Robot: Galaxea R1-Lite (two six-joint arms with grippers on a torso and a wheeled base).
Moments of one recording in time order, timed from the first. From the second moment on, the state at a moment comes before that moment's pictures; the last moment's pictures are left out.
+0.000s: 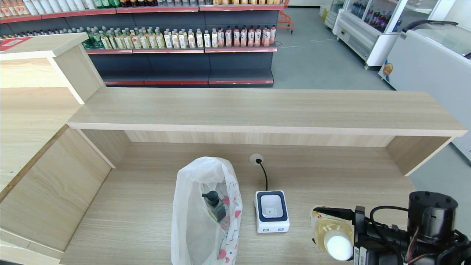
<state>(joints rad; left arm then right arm) 0.00 0.00 0.00 0.00 0.00 0.01 0.29 1.90 -0.04 -1.51 0.66 -1.30</state>
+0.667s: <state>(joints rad) 0.00 0.00 0.00 0.00 0.00 0.01 0.28 2.06 -0.28 -1.51 0.80 -1.24</state>
